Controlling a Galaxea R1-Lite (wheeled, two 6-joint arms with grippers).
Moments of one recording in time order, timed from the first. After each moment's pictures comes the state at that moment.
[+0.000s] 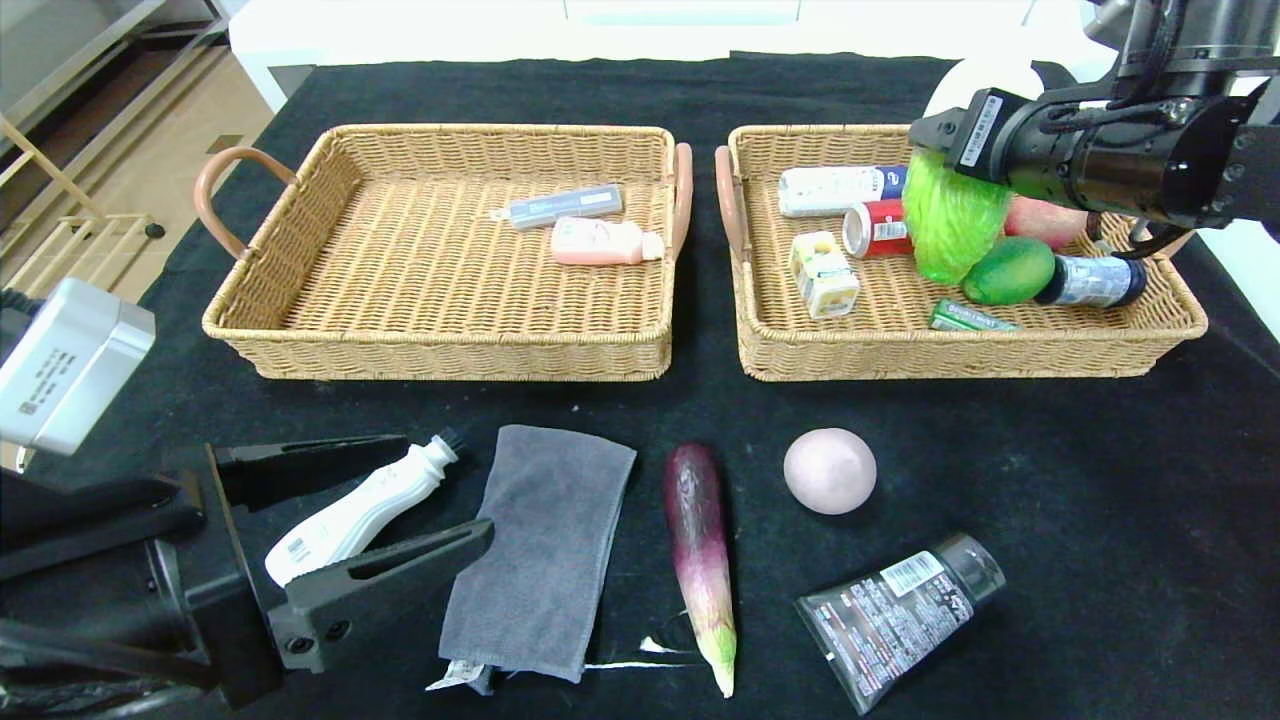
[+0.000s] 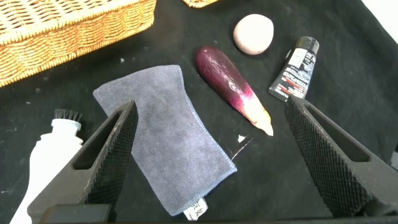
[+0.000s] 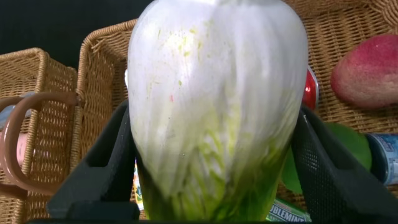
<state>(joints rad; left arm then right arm) -0.46 1.10 -0.61 -0.31 -0.30 0.00 0.35 1.85 -1.77 -0.02 -0.30 0.30</state>
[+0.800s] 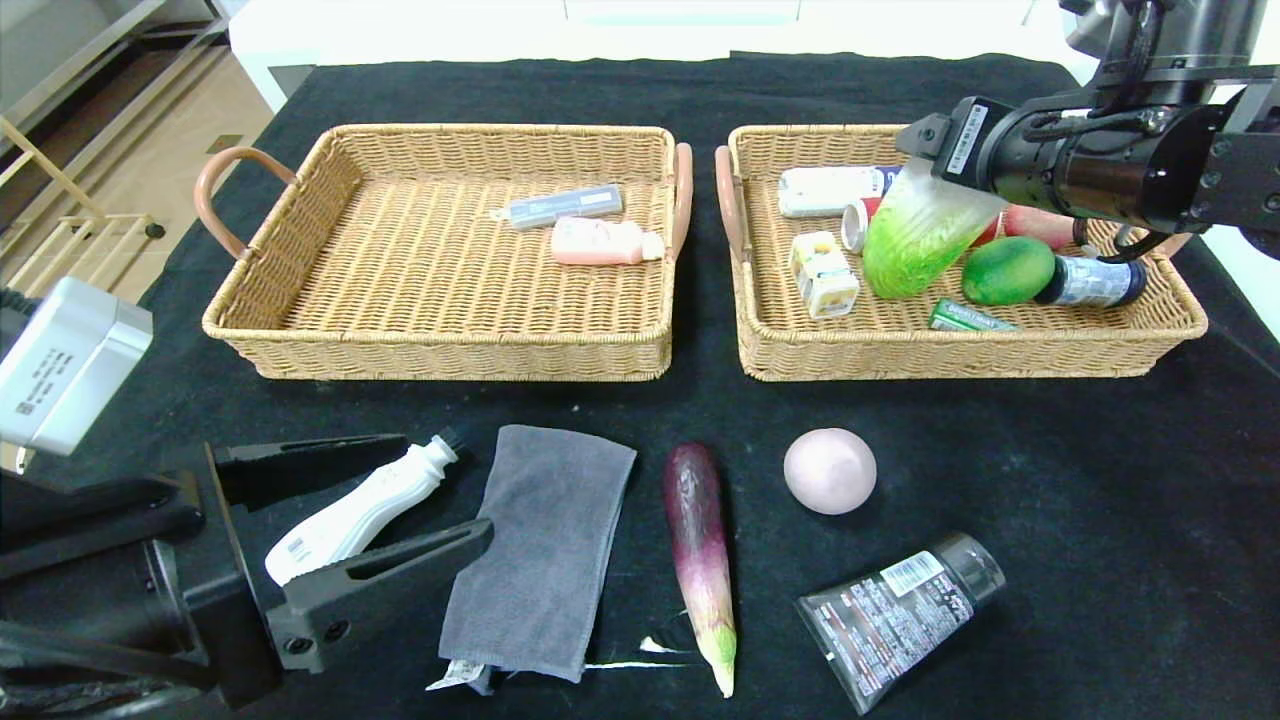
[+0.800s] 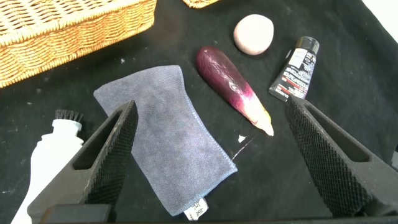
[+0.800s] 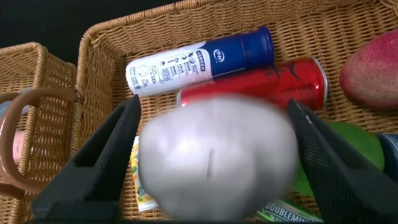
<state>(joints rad) -0.46 1.10 -0.61 -0.32 -0.30 0.00 0.36 1.87 -1.78 -0.02 -0.30 0.29</state>
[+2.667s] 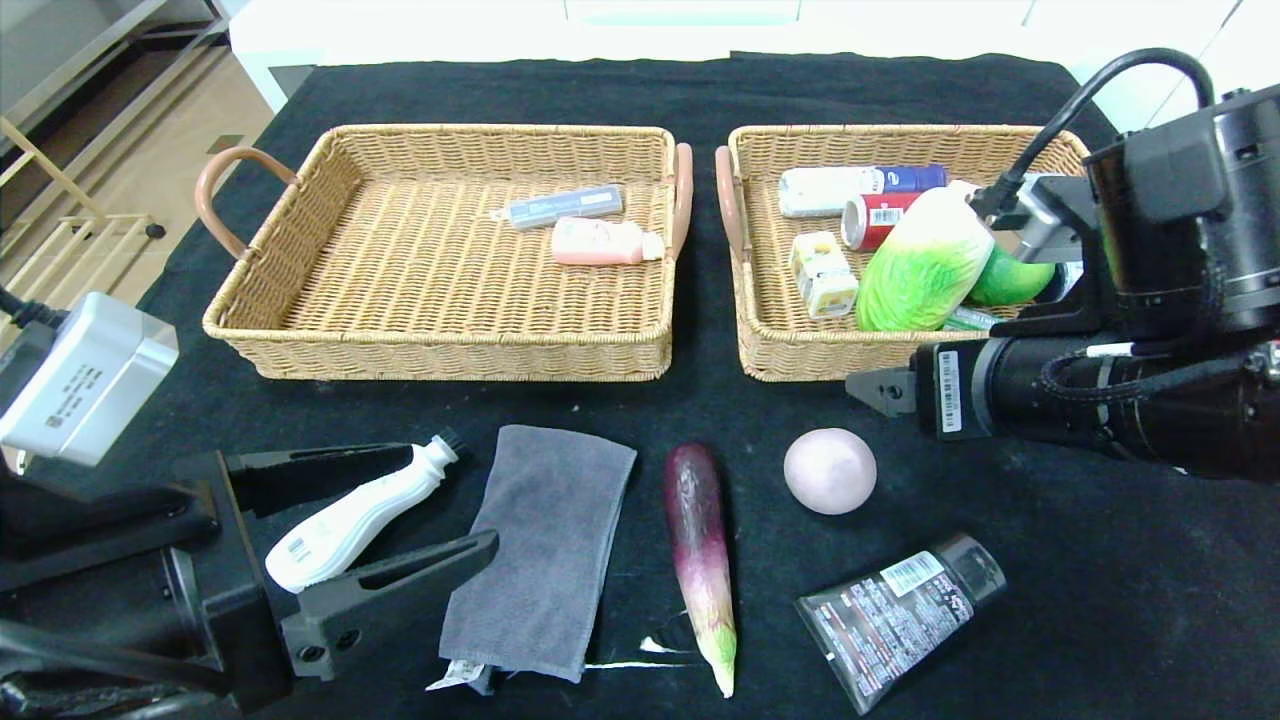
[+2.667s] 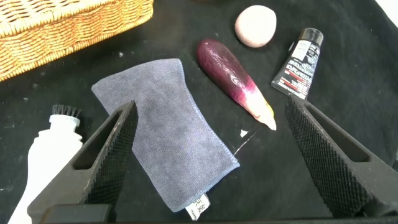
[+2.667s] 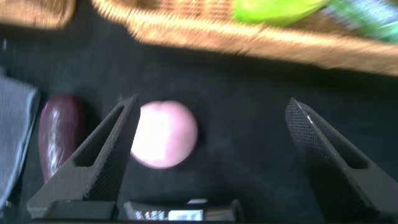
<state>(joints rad) -0.46 1.11 -0.61 -0.31 -0.30 0.02 0.68 1.58 -1.30 0.24 -0.40 0.29</state>
